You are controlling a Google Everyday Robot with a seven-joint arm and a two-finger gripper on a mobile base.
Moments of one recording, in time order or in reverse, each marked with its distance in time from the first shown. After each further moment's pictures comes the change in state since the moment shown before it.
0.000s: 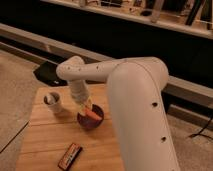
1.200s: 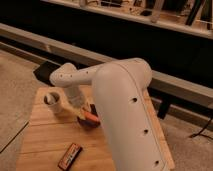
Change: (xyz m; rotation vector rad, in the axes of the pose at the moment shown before) arm -0.011 0.010 0.028 0.063 0.106 -0.071
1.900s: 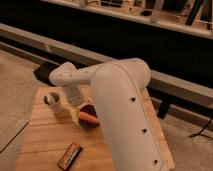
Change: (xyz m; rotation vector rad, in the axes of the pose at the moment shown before) arm -0.009 -0.006 -0.009 -0.011 -0.043 0.041
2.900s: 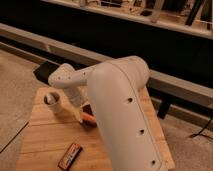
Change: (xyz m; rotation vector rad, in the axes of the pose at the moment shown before) arm 0.011 -0.017 0.007 0.146 0.063 0.014
